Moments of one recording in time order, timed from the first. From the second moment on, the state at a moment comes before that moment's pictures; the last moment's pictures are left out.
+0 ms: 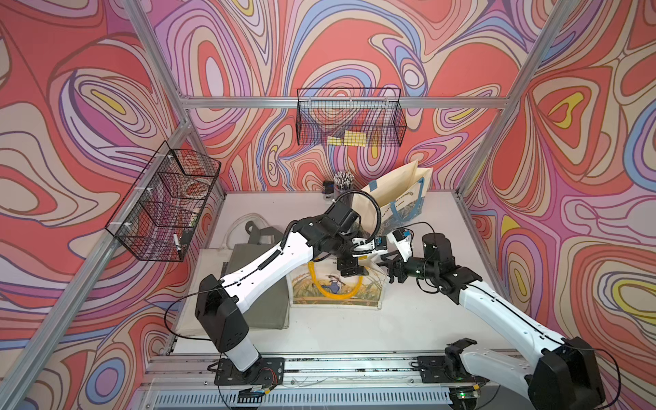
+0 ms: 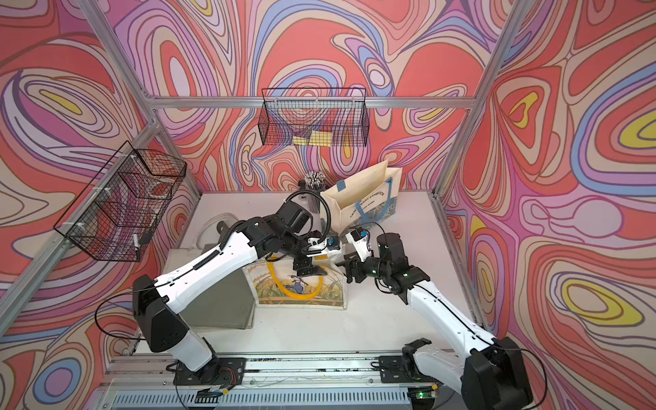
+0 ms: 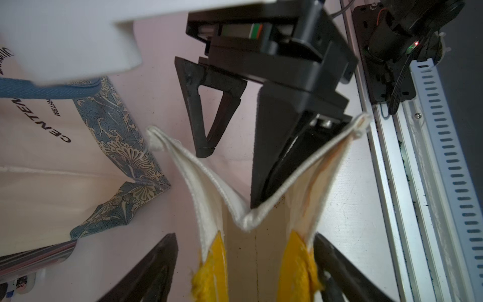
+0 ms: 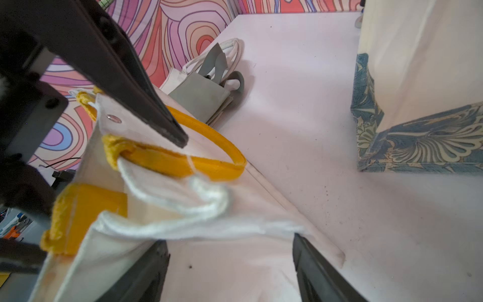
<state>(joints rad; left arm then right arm) -0.79 1.65 1.59 -0.90 0.41 0.73 0.36 1.10 0.68 -0.15 -0.64 0.08</state>
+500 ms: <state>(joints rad) -0.81 1.70 1.63 -0.90 0.44 0.70 0.38 1.11 0.71 -0.15 -0.52 0.10</state>
